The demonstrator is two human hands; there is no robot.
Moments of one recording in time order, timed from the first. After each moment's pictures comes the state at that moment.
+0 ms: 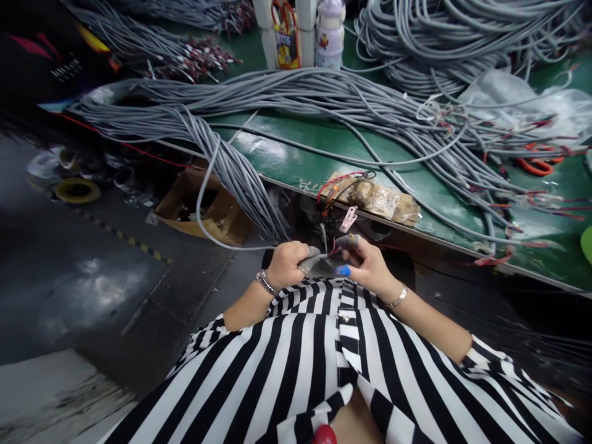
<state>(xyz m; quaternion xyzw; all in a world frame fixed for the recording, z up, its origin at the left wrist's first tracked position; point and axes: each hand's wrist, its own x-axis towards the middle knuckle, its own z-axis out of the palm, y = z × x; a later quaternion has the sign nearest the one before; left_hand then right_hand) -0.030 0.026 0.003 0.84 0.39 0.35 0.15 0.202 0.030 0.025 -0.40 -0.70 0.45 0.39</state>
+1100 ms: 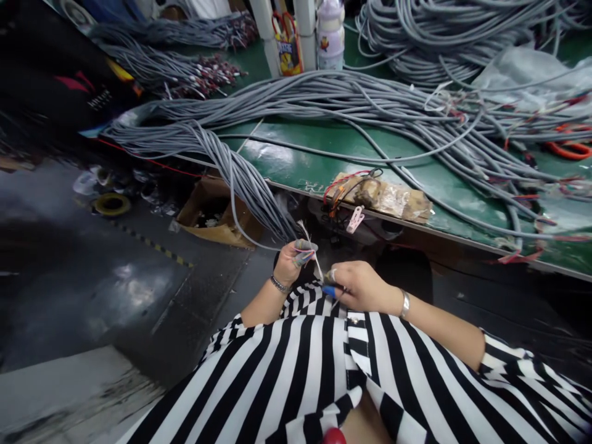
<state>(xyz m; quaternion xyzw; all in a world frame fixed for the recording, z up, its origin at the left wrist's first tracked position) -0.027 0.028 -0.038 0.39 0.42 0.59 0.56 0.179 0.013 0.038 -0.21 -0.91 0.26 0.25</state>
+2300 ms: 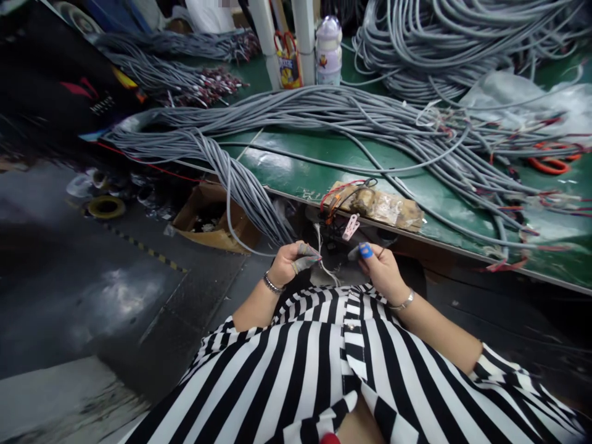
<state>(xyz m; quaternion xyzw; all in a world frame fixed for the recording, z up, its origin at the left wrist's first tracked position) -0.037 0.039 -0.008 0.62 0.39 0.47 0.50 0.206 0.037 0.008 -0.46 -0.54 0.55 0.44</state>
